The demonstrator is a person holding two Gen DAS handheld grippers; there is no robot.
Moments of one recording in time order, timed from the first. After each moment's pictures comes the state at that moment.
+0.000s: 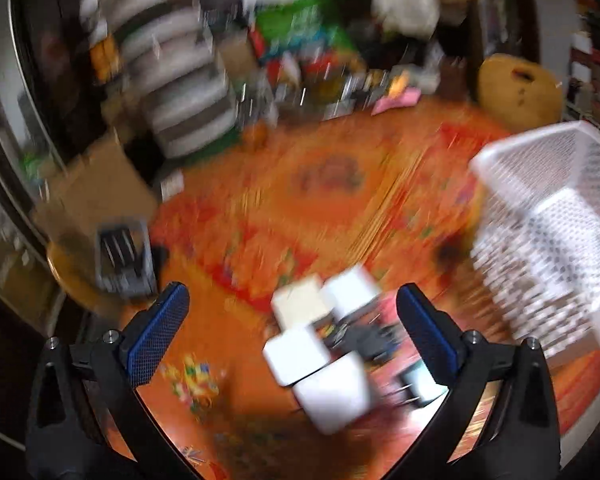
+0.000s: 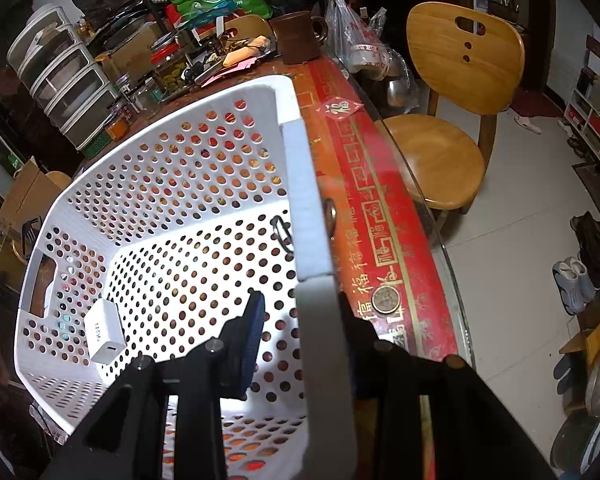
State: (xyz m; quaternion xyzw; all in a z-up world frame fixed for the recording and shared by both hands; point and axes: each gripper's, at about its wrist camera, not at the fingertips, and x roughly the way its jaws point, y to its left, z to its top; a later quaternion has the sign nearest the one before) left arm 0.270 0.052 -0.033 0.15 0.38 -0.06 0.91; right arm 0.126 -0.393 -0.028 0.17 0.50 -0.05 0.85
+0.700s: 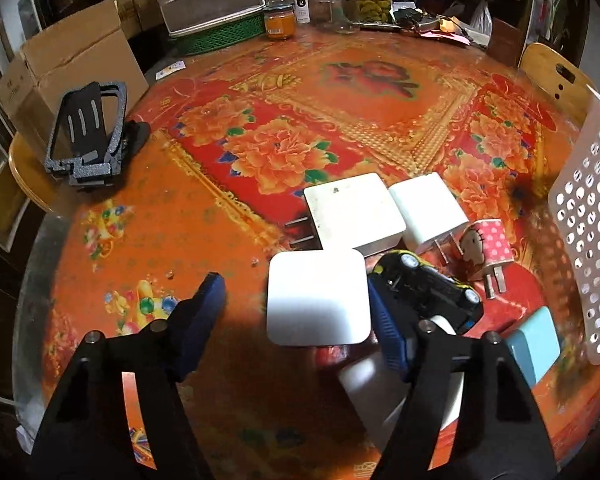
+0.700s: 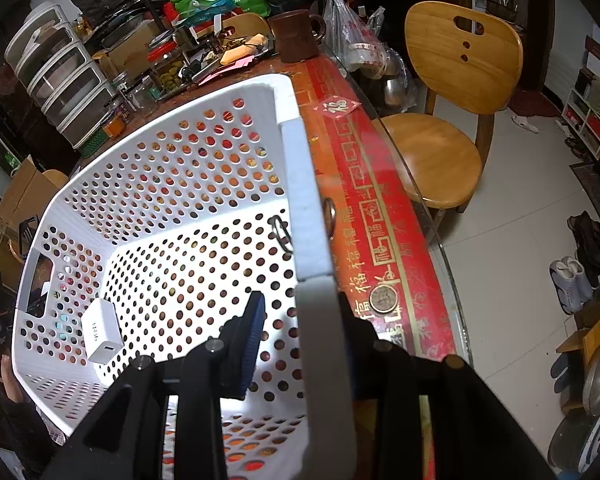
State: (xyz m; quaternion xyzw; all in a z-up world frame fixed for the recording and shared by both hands) left arm 0.303 0.096 -0.121 0.07 0.47 -0.03 0.88; right arm 0.127 -0.392 -0.028 0.16 0.51 -0.06 0.84
